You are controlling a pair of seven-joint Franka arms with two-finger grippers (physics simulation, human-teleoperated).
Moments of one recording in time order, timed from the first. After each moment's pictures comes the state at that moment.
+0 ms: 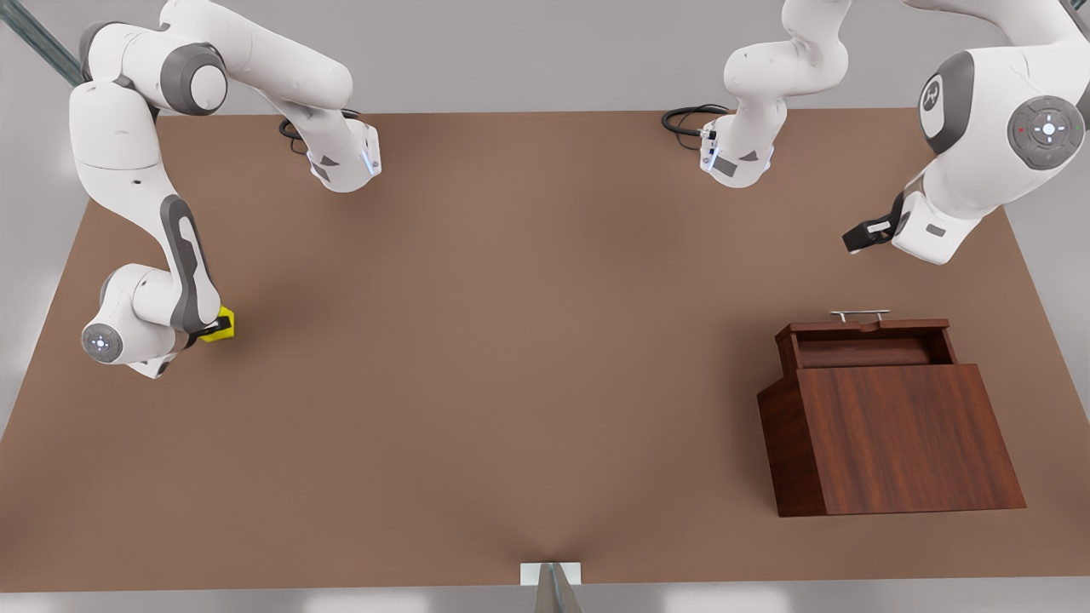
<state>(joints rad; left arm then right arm) 0.10 -0.04 -0.15 -1.62 0.10 1.39 -0.28 -0.37 0.55 -0.03 -1.94 -0.22 2.09 -0.51</state>
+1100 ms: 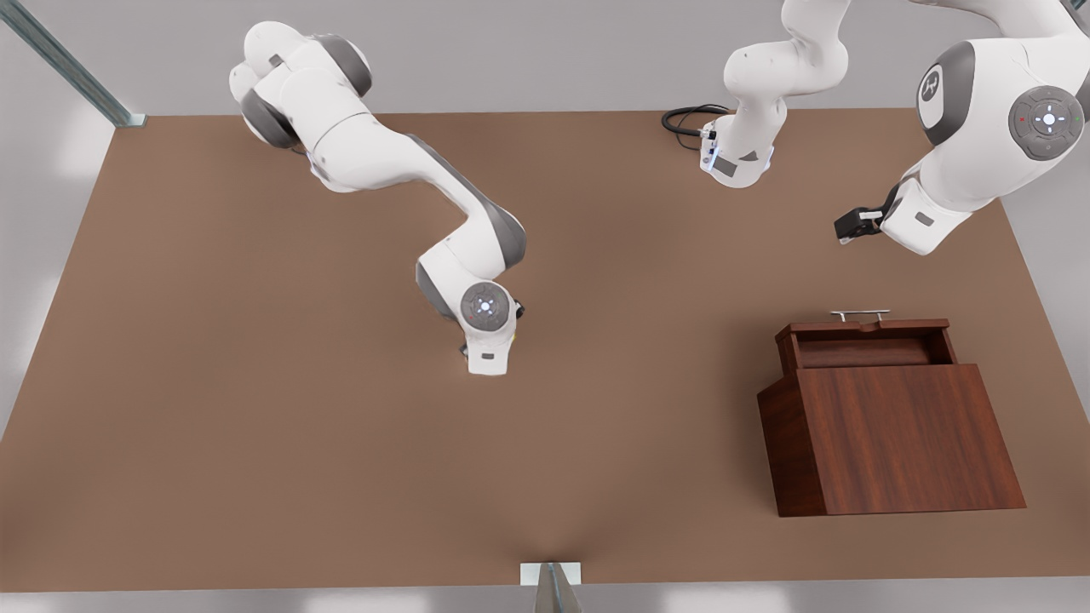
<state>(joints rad) 0.10 -0.06 -0.16 -1.63 0.06 1.38 -0.14 0.50 0.76 0.24 -1.19 -0.06 1.73 -0.02</state>
